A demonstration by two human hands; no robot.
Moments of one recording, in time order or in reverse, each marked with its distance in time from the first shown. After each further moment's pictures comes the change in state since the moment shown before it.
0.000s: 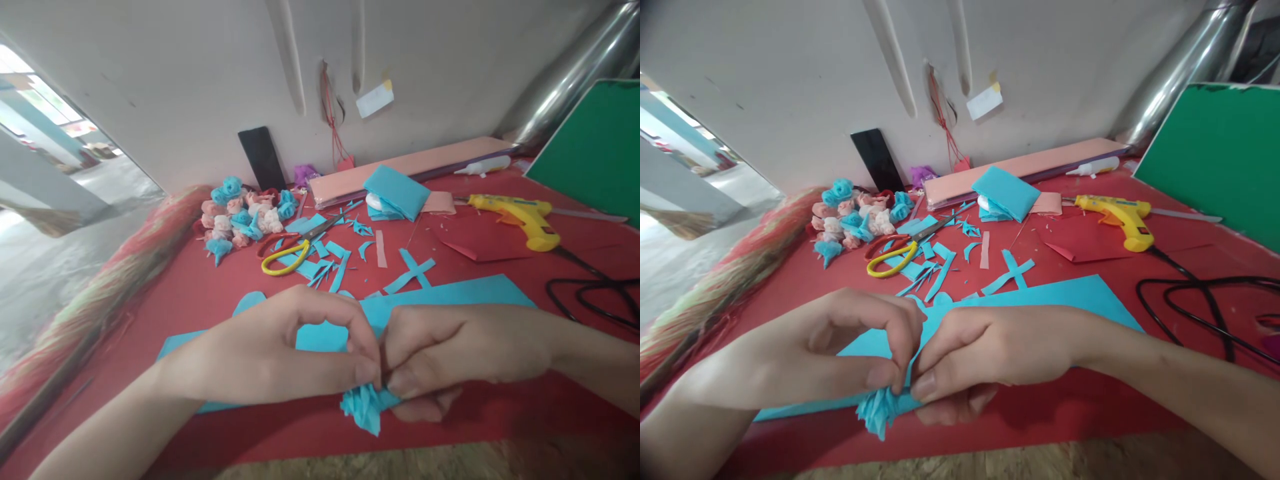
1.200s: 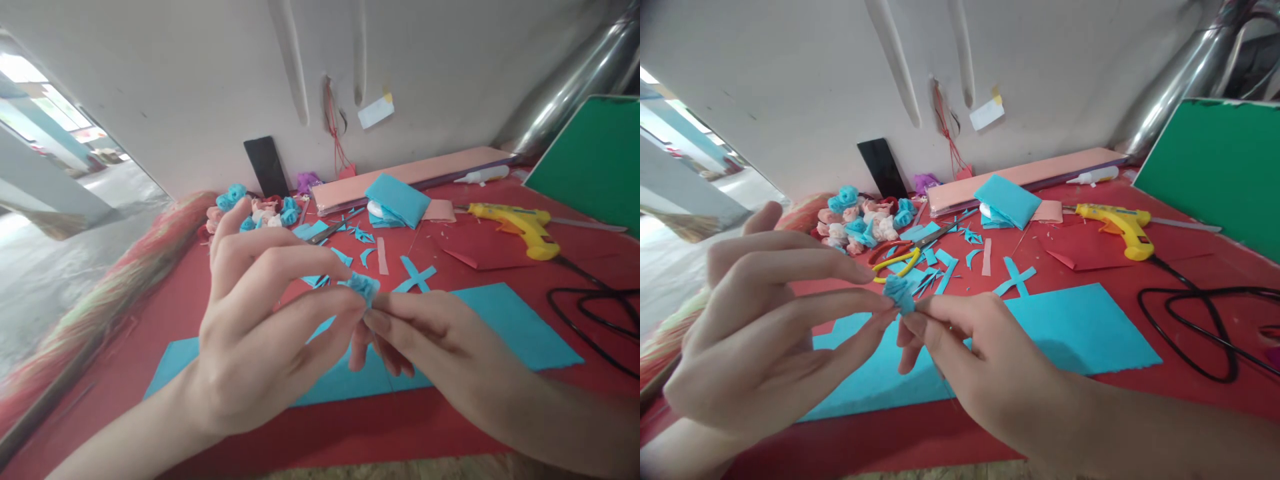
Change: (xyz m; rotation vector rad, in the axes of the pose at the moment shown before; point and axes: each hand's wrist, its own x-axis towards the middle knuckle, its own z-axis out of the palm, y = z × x) left_hand -0.003 0.009 0.008 1.308 0.935 0.693; right_hand 0.013 0.014 0.032 -0.282 0.806 -0.391
